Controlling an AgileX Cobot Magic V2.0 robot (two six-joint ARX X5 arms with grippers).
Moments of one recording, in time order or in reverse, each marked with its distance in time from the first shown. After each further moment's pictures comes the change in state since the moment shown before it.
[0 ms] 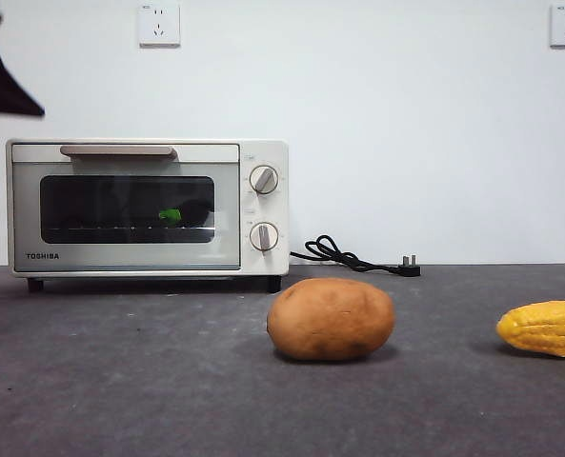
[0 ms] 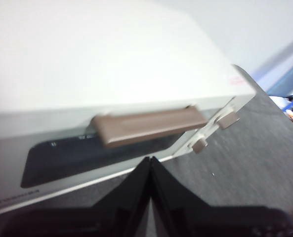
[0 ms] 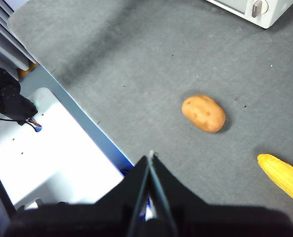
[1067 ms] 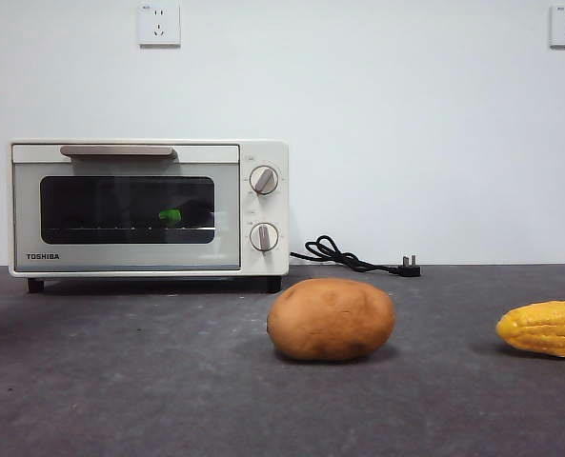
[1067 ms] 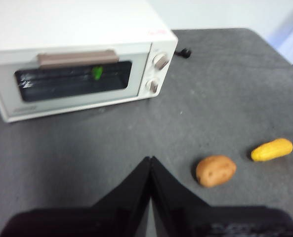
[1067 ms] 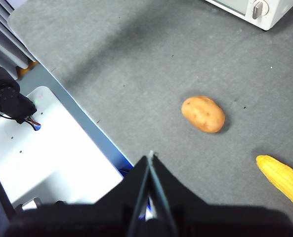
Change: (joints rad) left arm -0.174 -0.824 0.000 -0.808 -0.369 0.072; right arm 0.000 0.000 0.000 0.000 0.000 -0.015
